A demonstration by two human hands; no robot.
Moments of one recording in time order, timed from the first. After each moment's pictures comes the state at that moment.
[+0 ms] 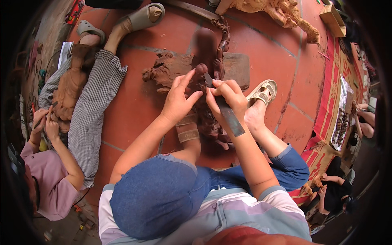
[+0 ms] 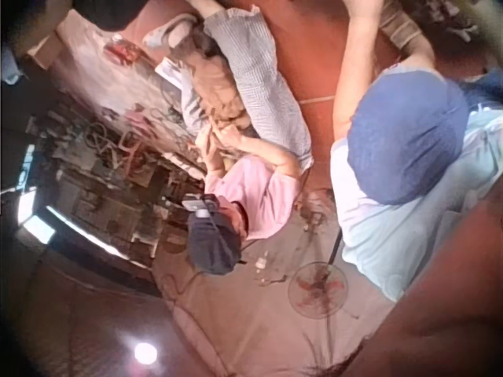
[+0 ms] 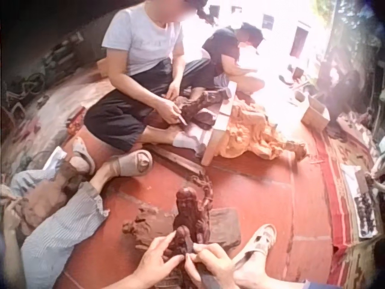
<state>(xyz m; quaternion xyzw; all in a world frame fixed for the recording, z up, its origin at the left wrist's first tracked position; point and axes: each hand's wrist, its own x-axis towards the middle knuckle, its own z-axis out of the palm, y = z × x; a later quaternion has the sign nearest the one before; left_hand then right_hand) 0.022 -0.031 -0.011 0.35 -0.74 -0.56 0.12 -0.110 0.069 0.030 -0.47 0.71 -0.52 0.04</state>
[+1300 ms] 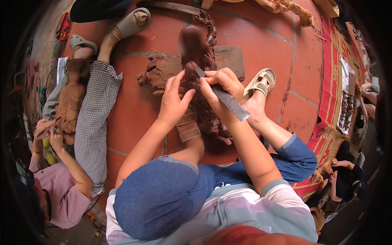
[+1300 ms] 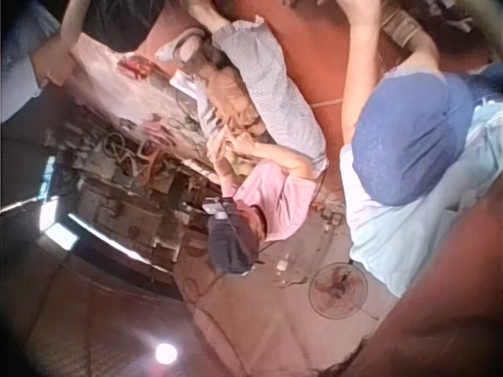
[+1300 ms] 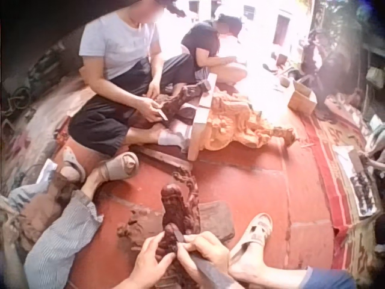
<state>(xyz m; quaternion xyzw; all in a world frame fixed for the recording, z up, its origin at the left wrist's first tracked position) 0.019 -0.030 -0.007 0.37 -0.75 -0.54 0.12 -0.119 0.061 0.028 -0.39 0.71 -0.59 0.06</state>
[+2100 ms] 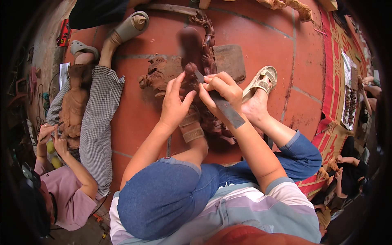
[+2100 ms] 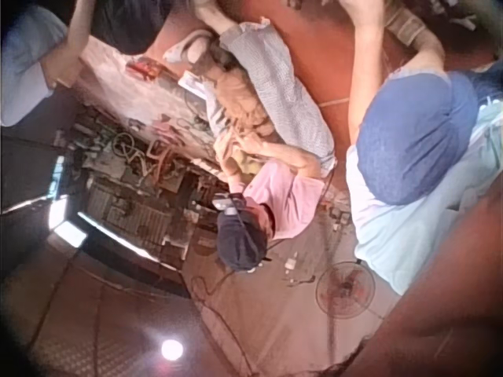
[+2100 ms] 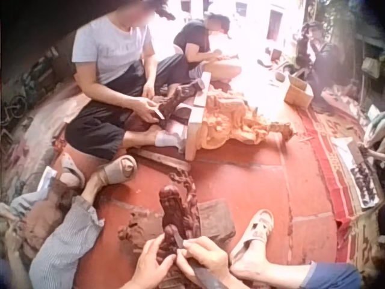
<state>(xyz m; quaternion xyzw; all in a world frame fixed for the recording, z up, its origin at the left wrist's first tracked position) 0.021 -0.028 -0.007 0.35 -0.77 -0.52 0.12 -0.117 0.069 0.022 -0.44 0.70 -0.56 0.05</state>
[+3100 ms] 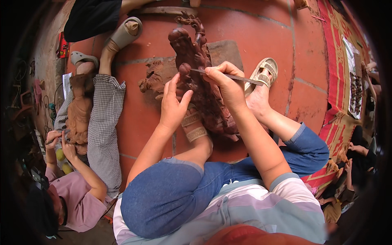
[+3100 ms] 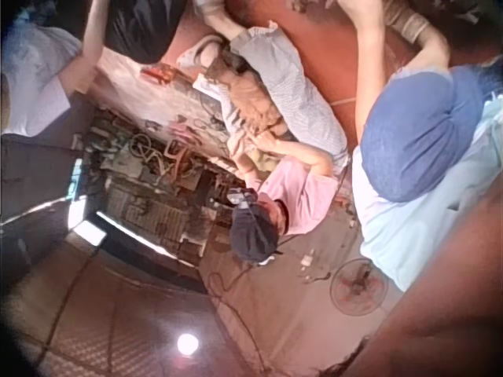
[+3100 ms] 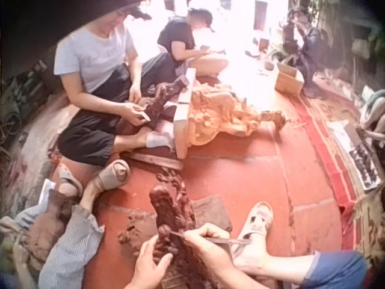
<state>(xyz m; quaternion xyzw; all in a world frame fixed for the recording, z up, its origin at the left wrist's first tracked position) 0.016 -0.028 -0.007 0.36 -0.78 -0.51 0.11 -0.136 0.072 0.001 -0.04 0.51 -0.77 0.39</state>
